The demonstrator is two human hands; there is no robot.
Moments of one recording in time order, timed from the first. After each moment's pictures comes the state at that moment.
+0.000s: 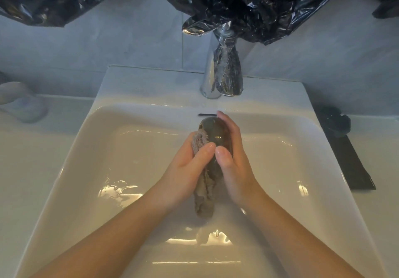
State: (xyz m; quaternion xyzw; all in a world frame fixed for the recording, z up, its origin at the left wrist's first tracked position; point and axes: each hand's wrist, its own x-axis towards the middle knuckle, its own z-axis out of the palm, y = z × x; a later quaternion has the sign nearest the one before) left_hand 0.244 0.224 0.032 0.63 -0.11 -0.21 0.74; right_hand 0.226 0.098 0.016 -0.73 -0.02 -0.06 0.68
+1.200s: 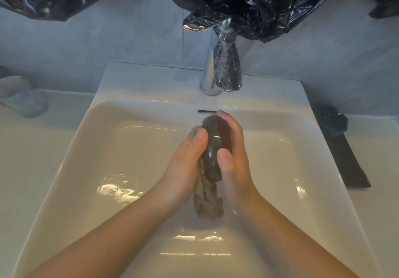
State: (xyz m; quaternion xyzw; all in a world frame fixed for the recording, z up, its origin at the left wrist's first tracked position) left_hand 0.232 0.216 0.046 0.56 -0.04 -0.23 0.79; right_hand 0.217 0.108 0.019 -0.73 -0.07 -0.13 0.67
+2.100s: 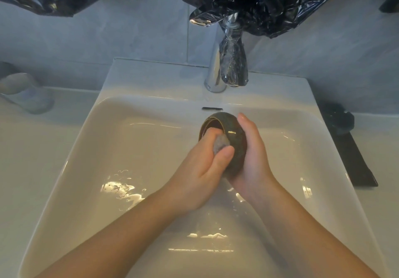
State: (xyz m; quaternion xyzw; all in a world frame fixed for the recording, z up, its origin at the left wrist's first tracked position) left_hand 0.228 0.219 0.038 0.74 -0.25 -0.12 0.61; right_hand 0.222 0.101 0.048 -0.46 0.17 0.10 0.86
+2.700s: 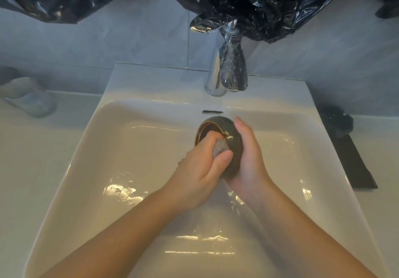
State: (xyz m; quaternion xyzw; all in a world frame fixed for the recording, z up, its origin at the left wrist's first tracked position) left_hand 0.234 0.221 0.034 0.78 -0.27 -0.08 0.55; right_hand 0.227 0.102 0.040 -0.47 0.18 0.10 0.86
